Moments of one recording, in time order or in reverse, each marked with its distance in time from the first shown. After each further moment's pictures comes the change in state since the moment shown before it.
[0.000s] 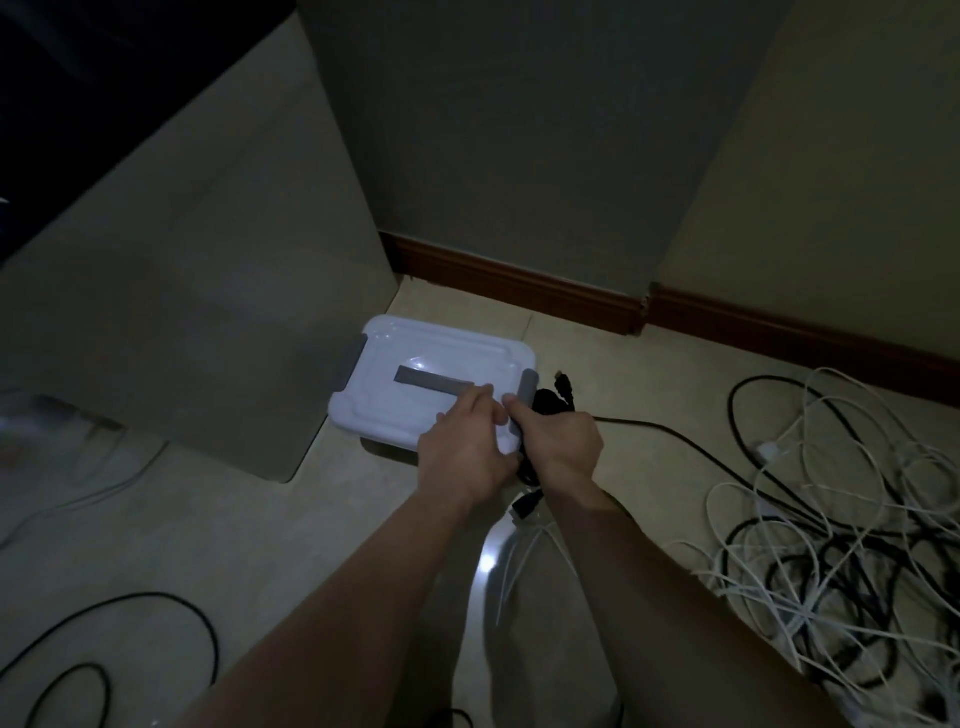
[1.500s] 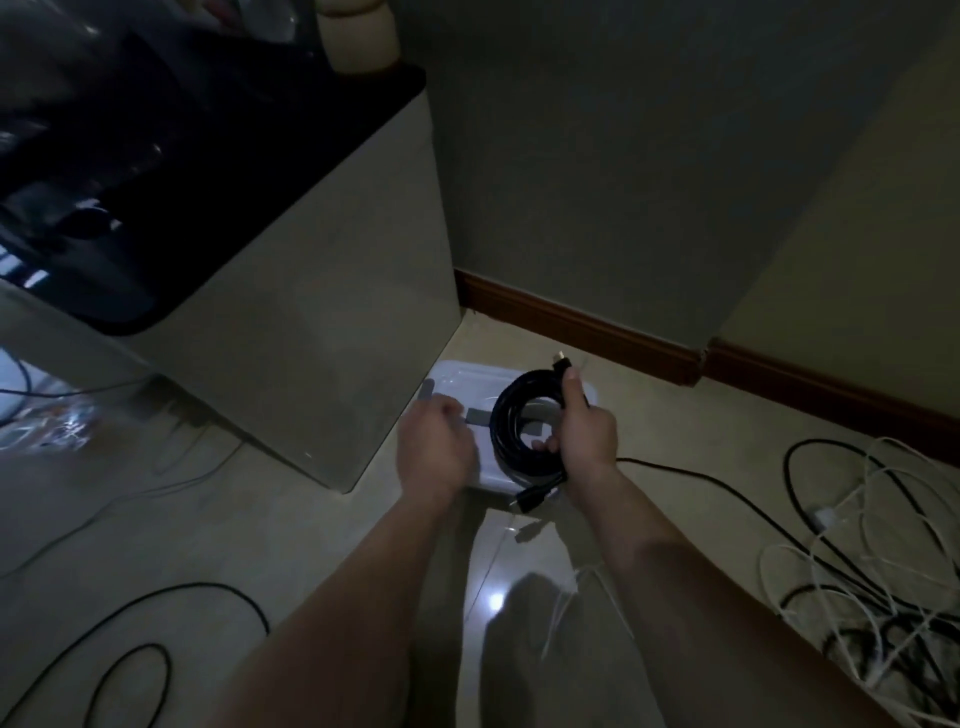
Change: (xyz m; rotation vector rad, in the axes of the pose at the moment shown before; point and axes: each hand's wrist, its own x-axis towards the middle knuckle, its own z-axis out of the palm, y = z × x) left_hand 0.004 -0.063 -0.071 -0.308 0.207 -0.393; right_hand -0.031 -0.062 0.016 0.339 -0.215 -0.059
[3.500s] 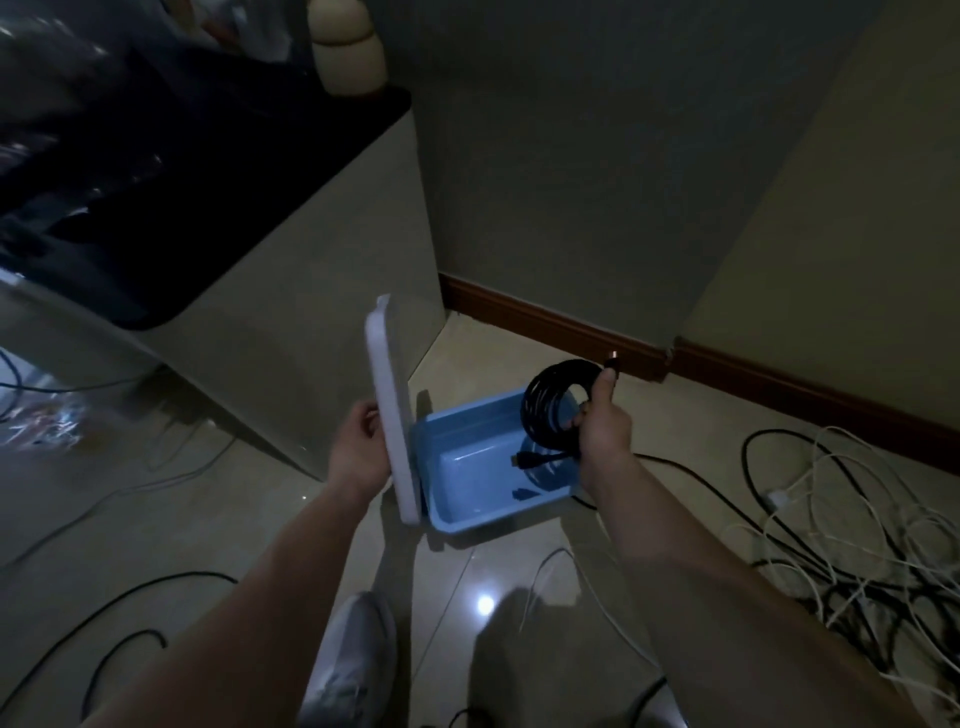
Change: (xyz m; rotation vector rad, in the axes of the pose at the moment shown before) left_hand -0.019 -0.038 -0.055 -0.518 -0.059 -0.161; right_hand -0.003 -0.009 -0.043 0.152 0.073 0.049
